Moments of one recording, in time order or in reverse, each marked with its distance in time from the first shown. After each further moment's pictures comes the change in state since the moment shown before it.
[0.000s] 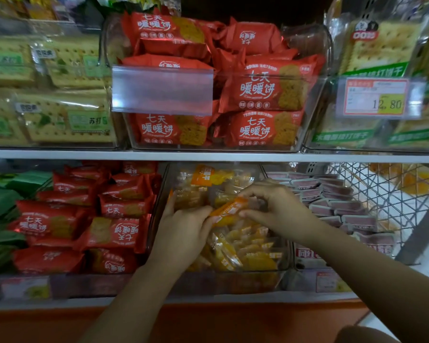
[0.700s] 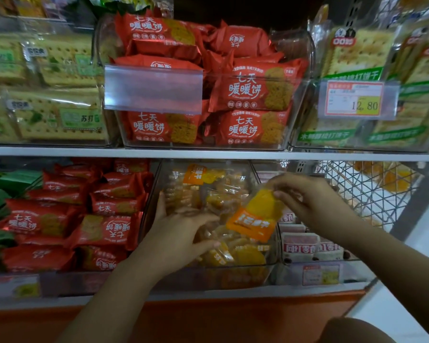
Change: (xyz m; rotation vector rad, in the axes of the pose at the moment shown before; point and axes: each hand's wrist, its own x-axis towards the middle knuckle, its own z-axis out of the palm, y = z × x) left_hand -0.003 0.006 -0.022 0.021 -0.475 0.012; right_hand -0.035 0.004 -0.052 -0.121 0.096 -0.034
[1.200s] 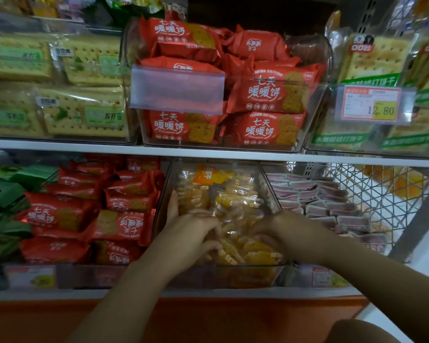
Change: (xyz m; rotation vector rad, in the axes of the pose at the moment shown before) left_hand -0.007 -0.005 0.005 -0.054 0.078 0.044; right_hand 0.000 -0.019 0.042 -0.145 -0.507 -0.053
